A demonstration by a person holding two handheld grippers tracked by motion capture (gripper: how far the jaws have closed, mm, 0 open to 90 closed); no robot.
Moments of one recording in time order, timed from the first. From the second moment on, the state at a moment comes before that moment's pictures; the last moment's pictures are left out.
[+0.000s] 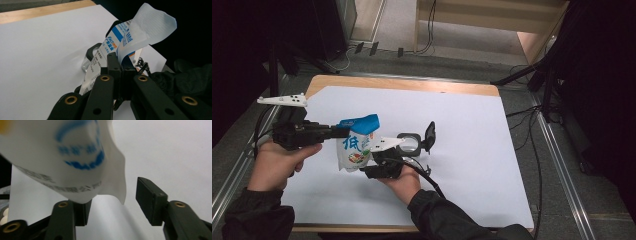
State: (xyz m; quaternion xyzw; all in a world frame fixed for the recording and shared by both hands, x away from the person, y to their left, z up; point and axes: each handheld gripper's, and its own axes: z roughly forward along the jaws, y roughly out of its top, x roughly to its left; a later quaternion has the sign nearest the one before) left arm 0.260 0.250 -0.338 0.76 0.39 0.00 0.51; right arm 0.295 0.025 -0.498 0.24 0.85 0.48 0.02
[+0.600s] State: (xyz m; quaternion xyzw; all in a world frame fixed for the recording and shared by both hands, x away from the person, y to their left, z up) left arm 0.271 0.240 -0.344 0.77 0.41 0.02 0.49; right arm 0.284 0.029 -0.500 0.20 0.86 0.47 0.01
